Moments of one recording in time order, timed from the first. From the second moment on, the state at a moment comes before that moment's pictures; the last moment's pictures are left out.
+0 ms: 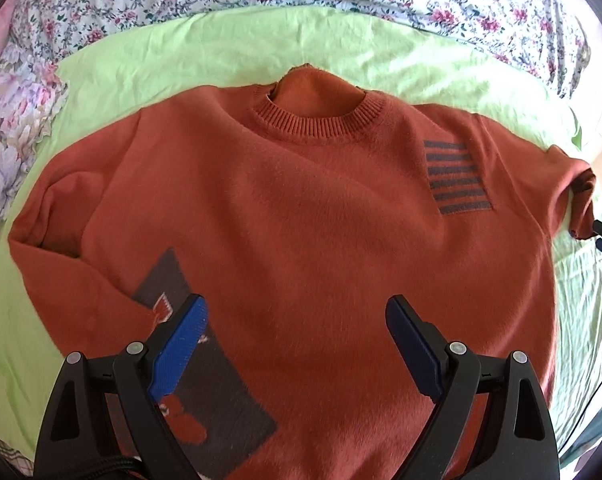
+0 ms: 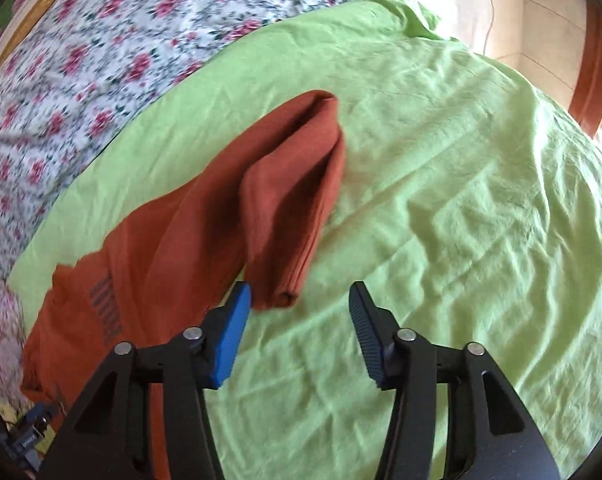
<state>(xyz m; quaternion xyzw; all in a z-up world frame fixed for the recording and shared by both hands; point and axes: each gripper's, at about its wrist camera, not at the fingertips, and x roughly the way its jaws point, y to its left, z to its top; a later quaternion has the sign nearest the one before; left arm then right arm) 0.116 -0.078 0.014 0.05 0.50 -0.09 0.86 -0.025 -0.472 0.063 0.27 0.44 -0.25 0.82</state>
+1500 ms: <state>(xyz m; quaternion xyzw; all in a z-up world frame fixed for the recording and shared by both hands) 0.106 0.057 0.012 -0.06 0.51 -0.07 0.86 0.217 -0.067 0.022 0.15 0.58 0.25 0.76</state>
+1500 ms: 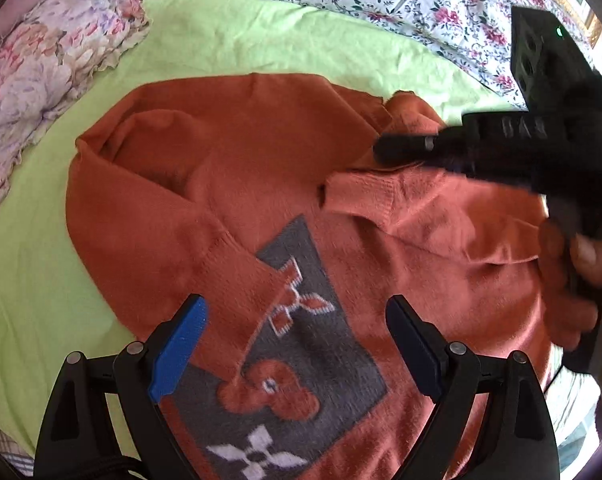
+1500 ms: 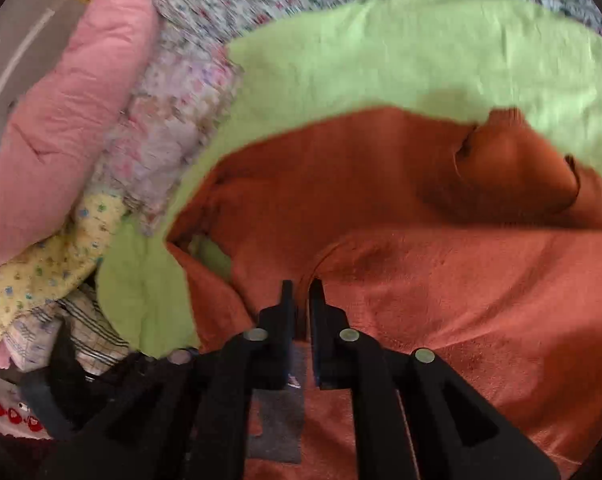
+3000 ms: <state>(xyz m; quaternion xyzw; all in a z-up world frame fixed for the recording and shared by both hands) 0.176 0.077 -0.012 -0.13 0.55 -0.09 0.82 0.130 -0.329 0.004 0.21 0.54 -0.03 0.81</state>
